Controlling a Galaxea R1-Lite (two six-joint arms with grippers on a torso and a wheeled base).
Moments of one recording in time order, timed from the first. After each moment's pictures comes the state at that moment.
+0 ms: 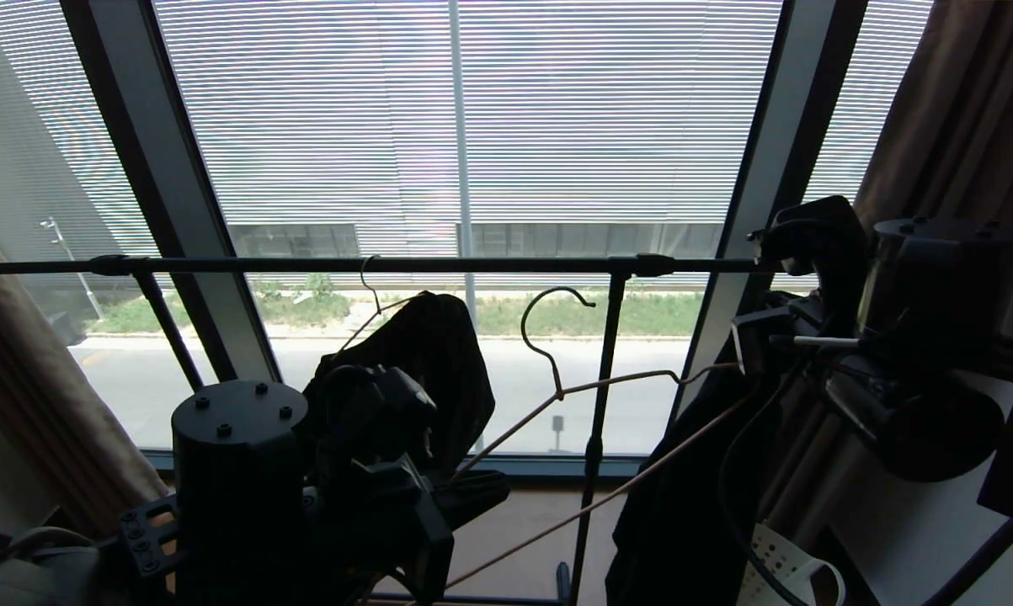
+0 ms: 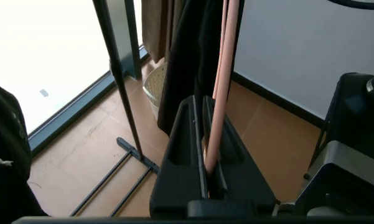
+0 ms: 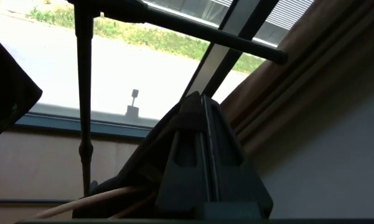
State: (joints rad) left arm -0.70 1.69 -0.44 -0.93 -0.34 0.01; right arm 0.60 1.61 -0.81 -0.57 -0.80 -0.16
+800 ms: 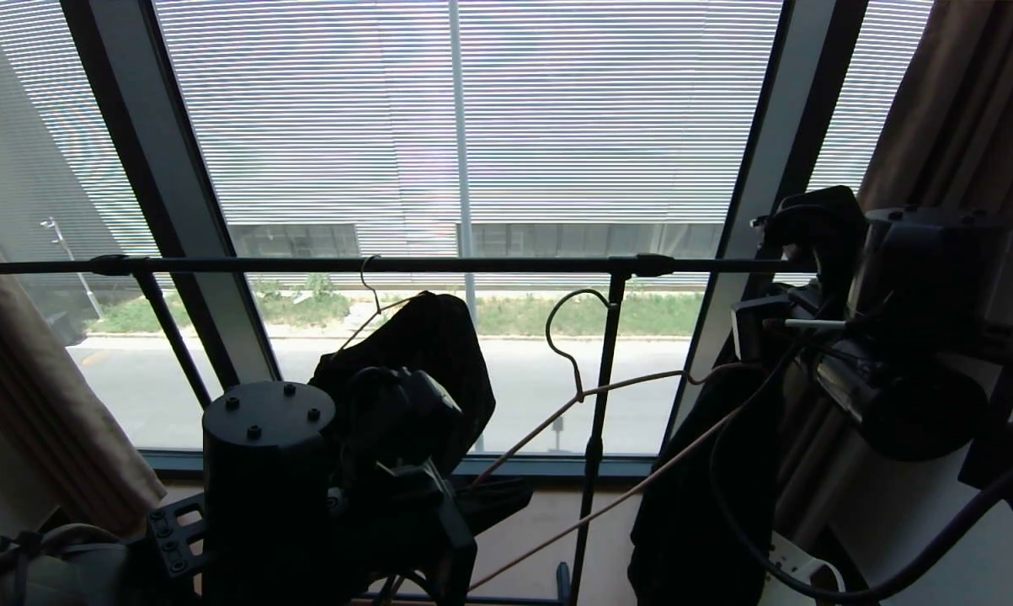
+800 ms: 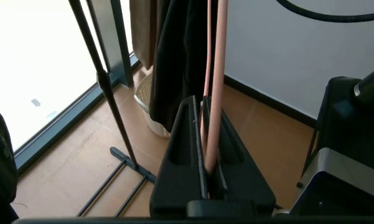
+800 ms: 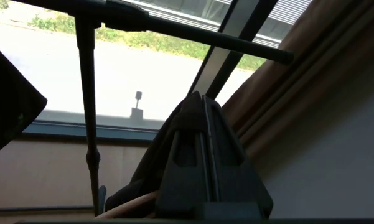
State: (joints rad) left arm -0.74 1.72 -0.47 -0.92 -0.34 0.01; right arm 0.58 1.63 -0.84 -0.57 -0.80 -0.12
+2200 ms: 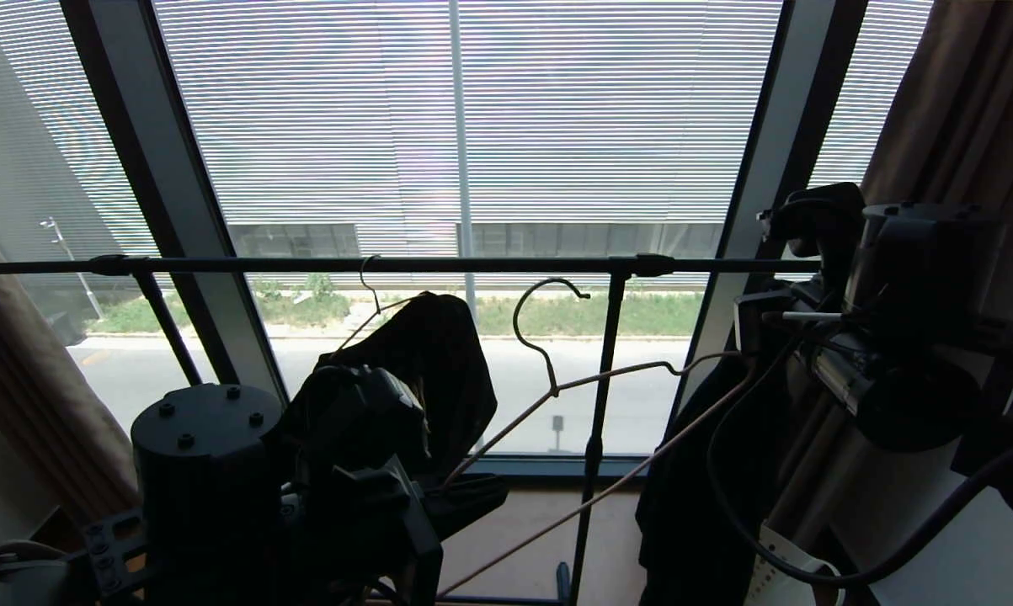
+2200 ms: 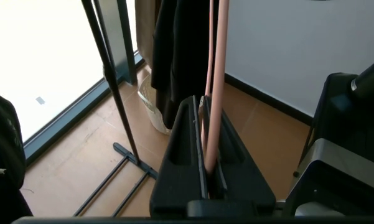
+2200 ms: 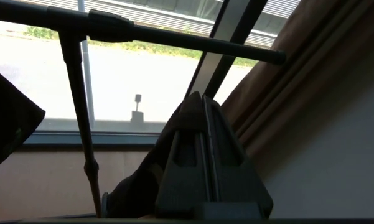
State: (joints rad) left arm -0.71 1.64 -0.42 -0.93 -0.34 0.01; right arm 0.56 1.64 -0.86 -0.57 -0.80 -0.08
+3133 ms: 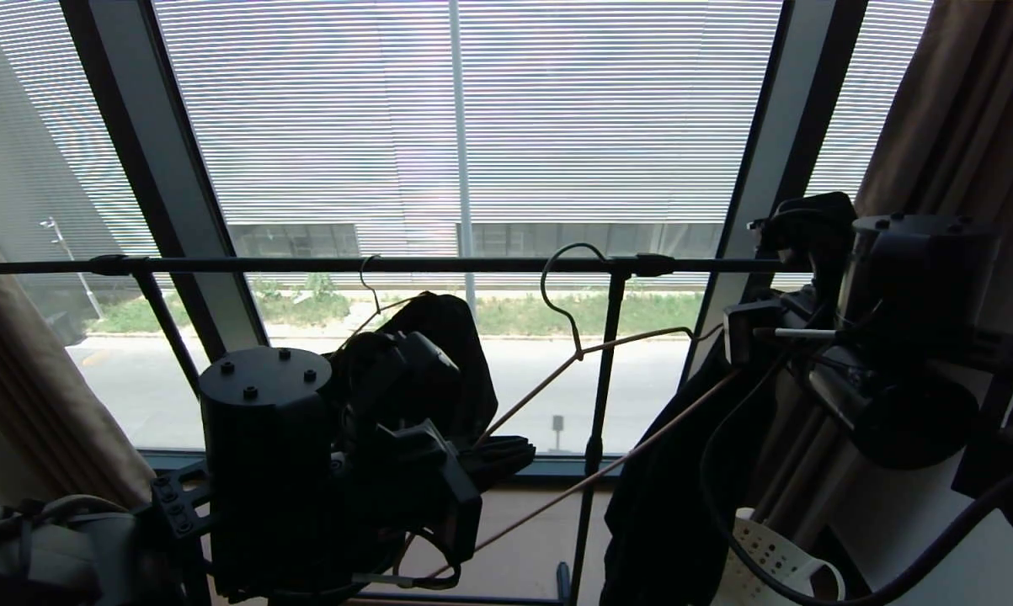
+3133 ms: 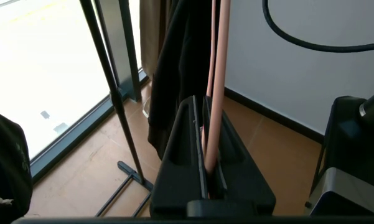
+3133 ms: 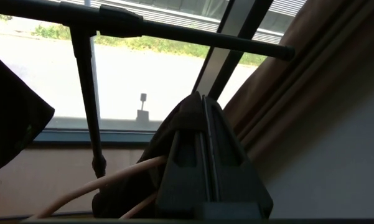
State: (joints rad) left arm -0.71 1.72 -0.55 -0.92 -0.33 0.01; right arm 0.60 1.64 -0.83 -0.57 -0.80 -0.06
